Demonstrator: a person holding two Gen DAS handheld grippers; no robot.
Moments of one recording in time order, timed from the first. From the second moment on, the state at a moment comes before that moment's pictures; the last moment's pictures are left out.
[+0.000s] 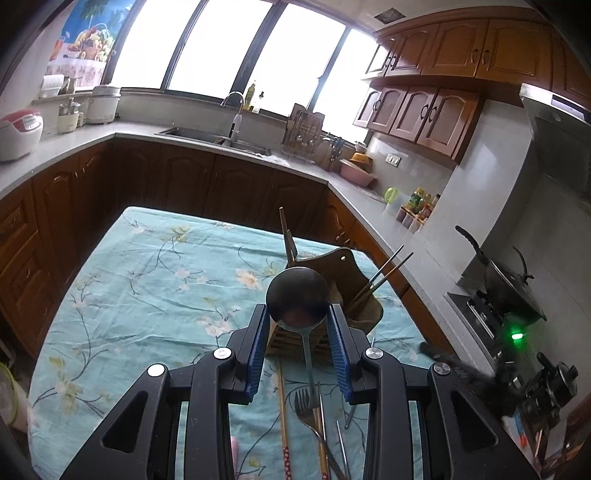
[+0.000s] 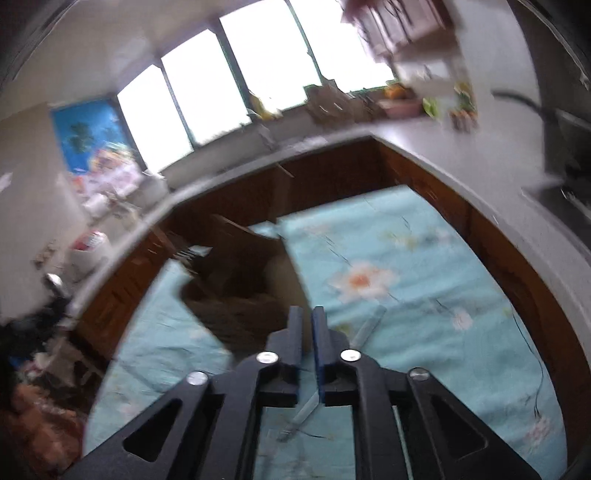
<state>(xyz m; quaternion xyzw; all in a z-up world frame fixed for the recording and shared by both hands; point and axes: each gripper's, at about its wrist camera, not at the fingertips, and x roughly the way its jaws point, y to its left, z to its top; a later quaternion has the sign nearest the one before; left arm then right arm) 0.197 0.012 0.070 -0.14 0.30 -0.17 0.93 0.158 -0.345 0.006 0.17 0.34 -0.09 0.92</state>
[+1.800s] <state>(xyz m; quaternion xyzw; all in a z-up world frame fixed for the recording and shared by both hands) 0.192 0.018 0.075 -0.16 0.28 -0.18 0.93 0.165 -0.341 0.081 0.17 0.26 -0.05 0.95</state>
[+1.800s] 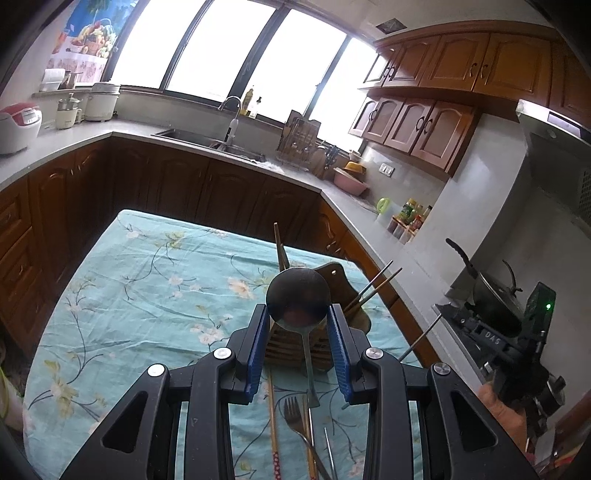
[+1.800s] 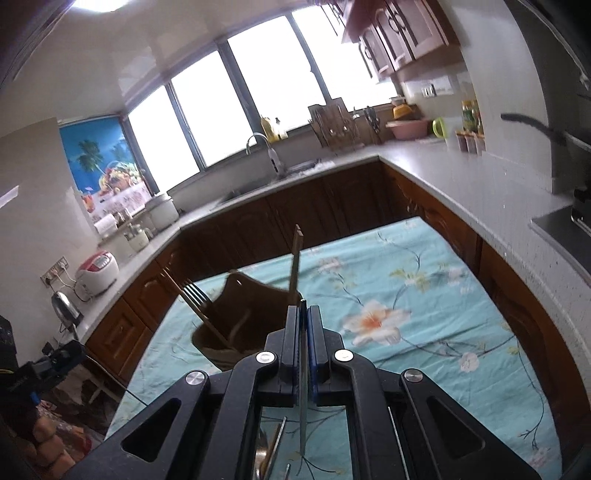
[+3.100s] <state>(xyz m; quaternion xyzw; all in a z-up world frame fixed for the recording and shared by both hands) 0.314 -0.053 0.018 -0.14 0.25 -0.14 0.95 0.232 -0.344 0.103 0.15 0.17 -0.06 0.97</state>
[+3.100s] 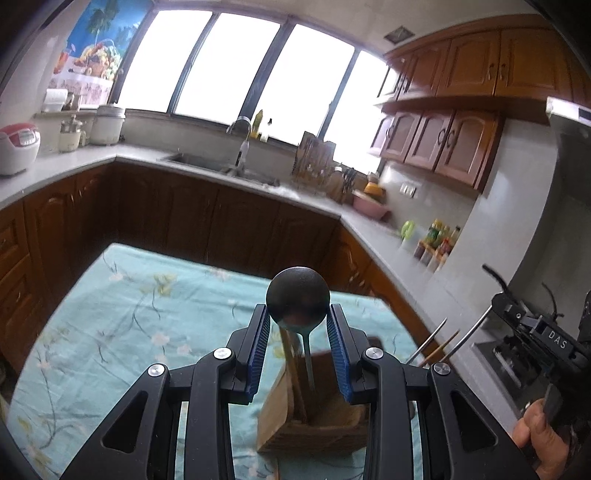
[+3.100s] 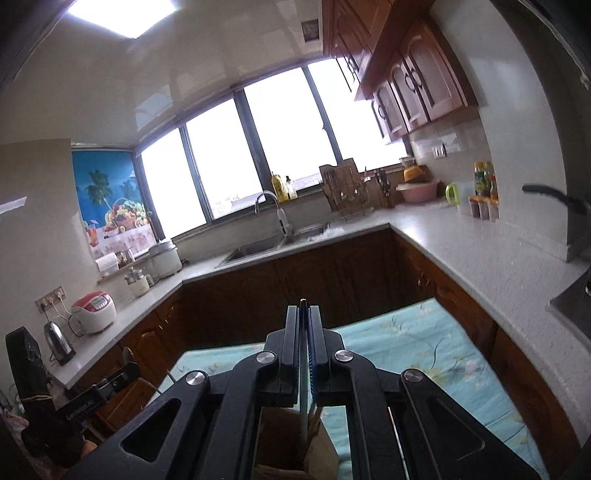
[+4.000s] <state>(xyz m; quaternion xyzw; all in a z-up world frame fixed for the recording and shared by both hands) 0.343 -0.059 -0.005 -0.12 0.33 -0.14 0.93 0.239 -0.354 0.048 0.19 0.23 -0.05 0.95</state>
